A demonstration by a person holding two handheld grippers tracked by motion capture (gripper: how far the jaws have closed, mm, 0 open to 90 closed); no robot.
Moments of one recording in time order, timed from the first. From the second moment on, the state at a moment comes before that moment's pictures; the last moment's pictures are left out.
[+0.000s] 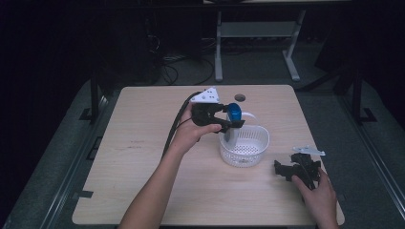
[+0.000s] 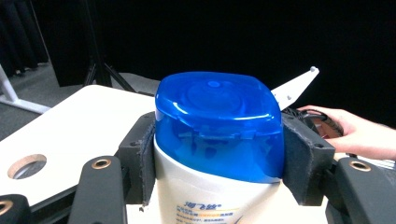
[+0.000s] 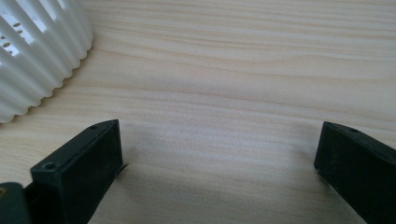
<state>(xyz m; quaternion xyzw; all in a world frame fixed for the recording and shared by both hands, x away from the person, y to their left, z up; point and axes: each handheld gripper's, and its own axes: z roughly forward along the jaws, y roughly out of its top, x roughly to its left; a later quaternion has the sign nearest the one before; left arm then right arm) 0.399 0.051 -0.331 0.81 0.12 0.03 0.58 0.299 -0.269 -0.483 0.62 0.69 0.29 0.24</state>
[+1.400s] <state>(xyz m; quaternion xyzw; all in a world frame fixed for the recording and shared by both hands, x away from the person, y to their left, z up) 0.402 0.052 -0.390 0.82 0.15 0.03 0.56 0.299 -0.269 -0.484 0.62 0.69 0.29 0.24</state>
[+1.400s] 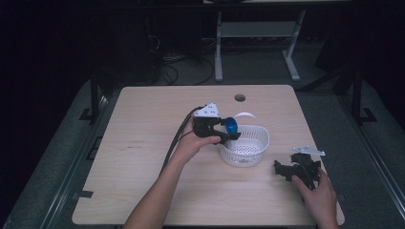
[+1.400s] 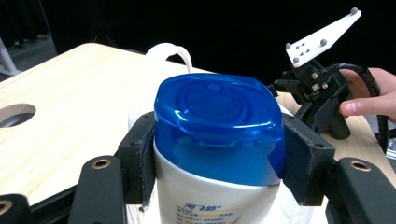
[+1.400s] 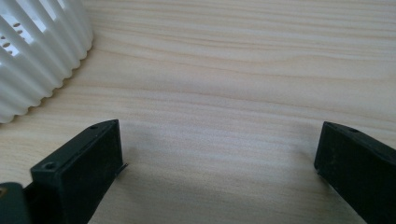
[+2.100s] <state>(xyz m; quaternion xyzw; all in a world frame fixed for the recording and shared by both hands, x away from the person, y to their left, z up) 0.397 0.056 -0.381 0.81 0.15 0.02 0.57 0.299 -0.269 -0.484 0.62 0.69 0.29 0.24</state>
